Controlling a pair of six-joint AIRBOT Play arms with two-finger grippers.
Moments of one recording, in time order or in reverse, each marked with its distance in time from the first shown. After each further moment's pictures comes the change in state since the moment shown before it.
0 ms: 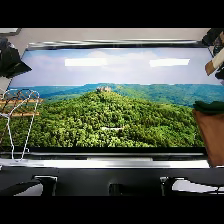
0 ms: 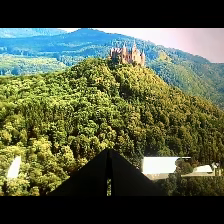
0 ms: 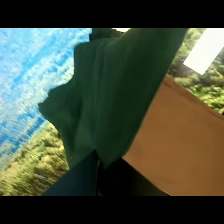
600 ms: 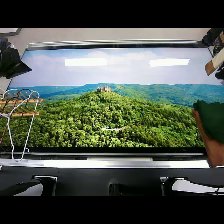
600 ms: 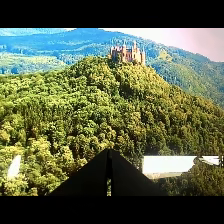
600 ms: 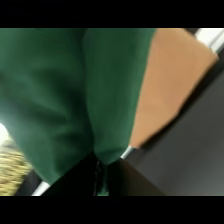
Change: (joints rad) left arm 0.000 0.000 0.000 0.000 -0.004 0.000; right arm 0.000 0.013 -0.464 -0.247 0.105 -0.085
